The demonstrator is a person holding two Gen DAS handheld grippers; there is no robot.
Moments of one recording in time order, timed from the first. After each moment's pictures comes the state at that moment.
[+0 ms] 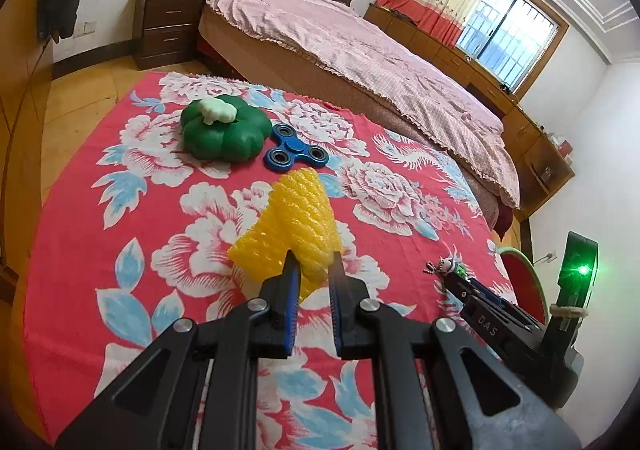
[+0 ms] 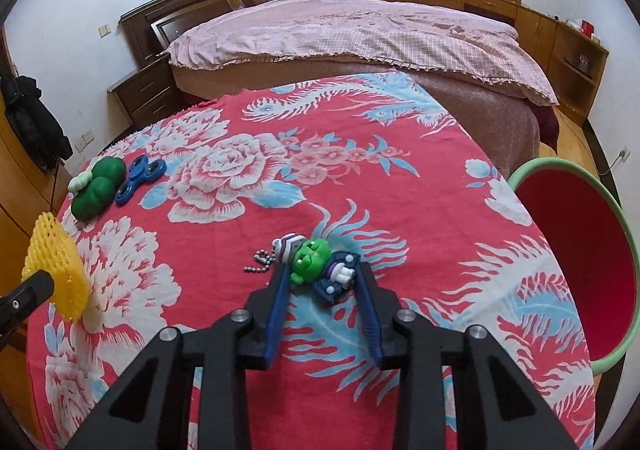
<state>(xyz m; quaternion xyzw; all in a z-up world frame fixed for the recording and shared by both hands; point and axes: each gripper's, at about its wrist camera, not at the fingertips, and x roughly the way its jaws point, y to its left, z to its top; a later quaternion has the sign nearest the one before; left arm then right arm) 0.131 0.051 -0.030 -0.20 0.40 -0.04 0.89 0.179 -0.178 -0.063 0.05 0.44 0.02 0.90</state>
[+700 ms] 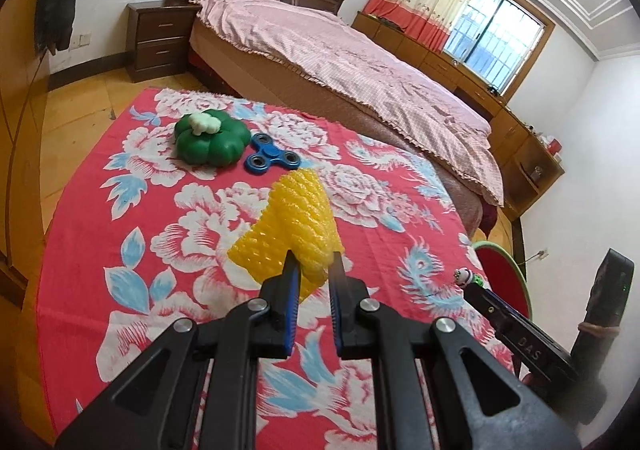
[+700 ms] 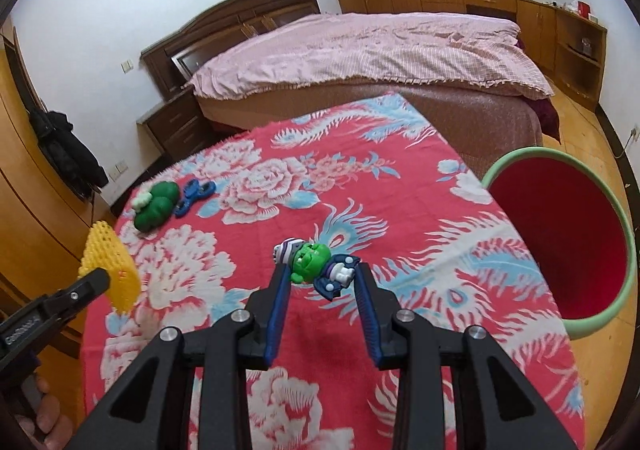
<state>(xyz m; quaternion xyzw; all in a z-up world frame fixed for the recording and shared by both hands) 0.097 0.031 0.002 -0.19 0.38 -0.06 0.90 0.113 -0.207 -0.014 0.12 0.39 0.07 0.91</state>
